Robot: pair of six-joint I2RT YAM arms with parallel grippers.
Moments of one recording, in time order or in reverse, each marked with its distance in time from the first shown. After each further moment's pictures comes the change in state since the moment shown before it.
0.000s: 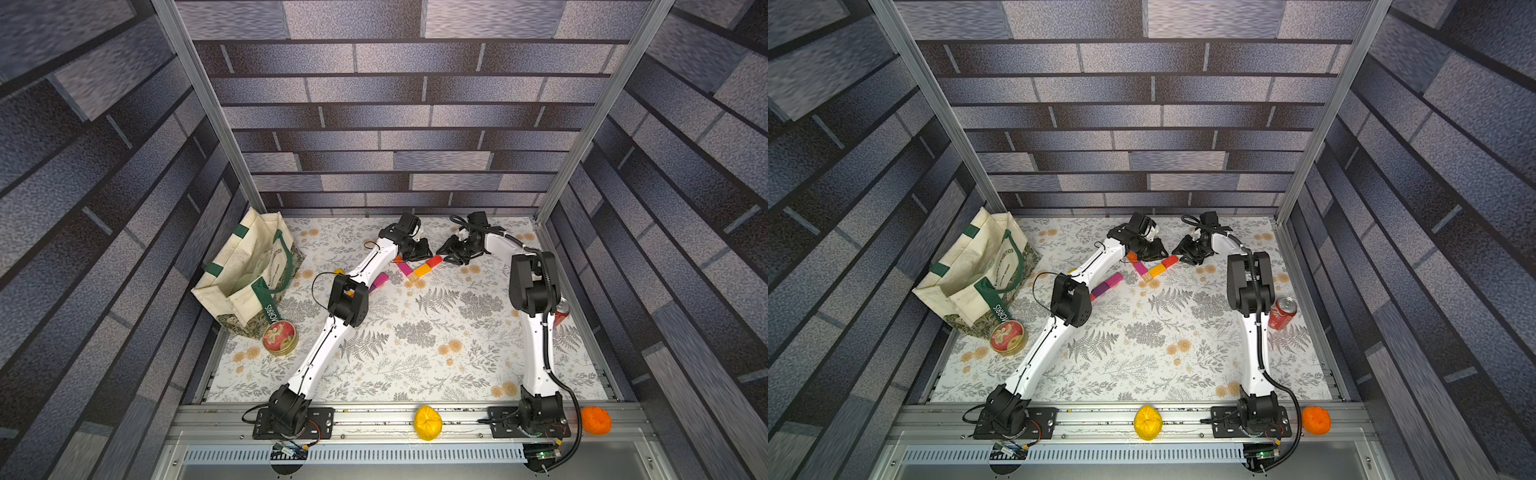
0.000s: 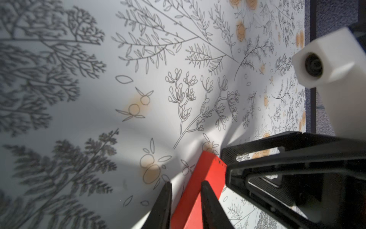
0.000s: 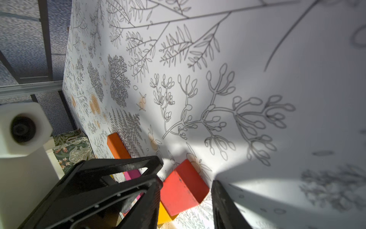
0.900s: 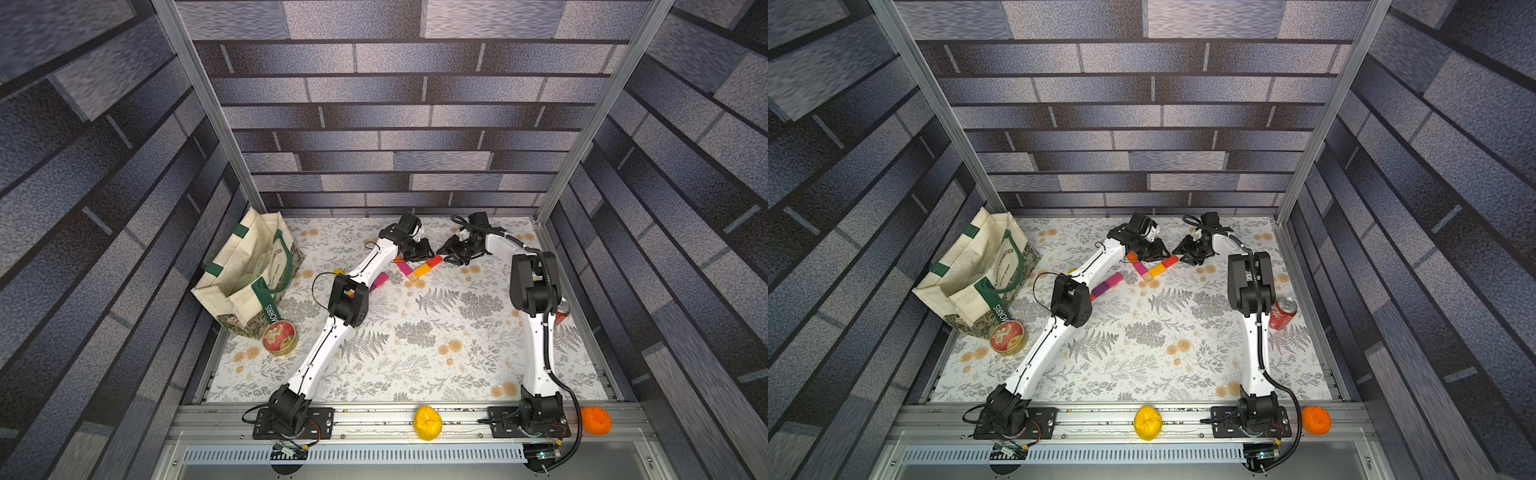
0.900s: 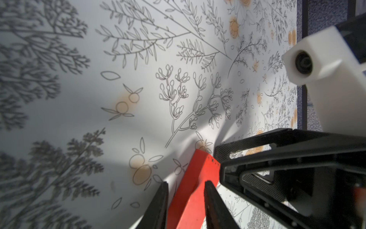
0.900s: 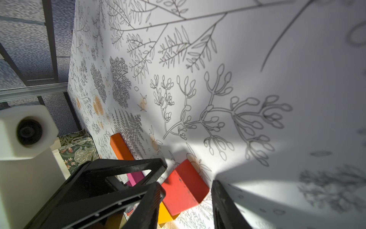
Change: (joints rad) left arm -0.003 0.004 0.005 -0.001 0.035 -0.006; right arm -0.006 -0.002 -0.011 0.018 -0.018 0.017
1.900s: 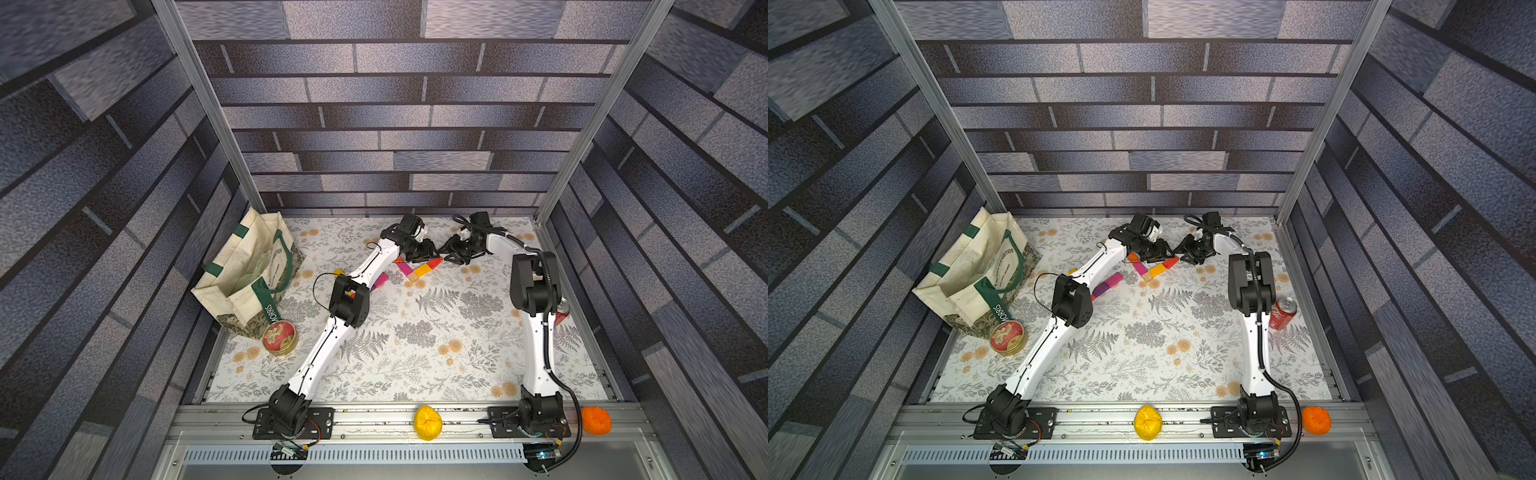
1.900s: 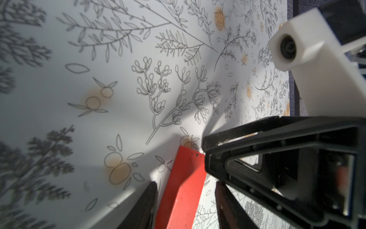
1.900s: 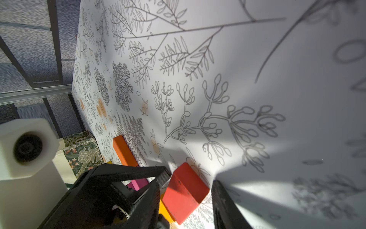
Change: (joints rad) left arm 0.005 0.002 0.008 0.002 0.024 0.006; right arm -0.008 0.018 0.026 0.007 -0.019 0.005
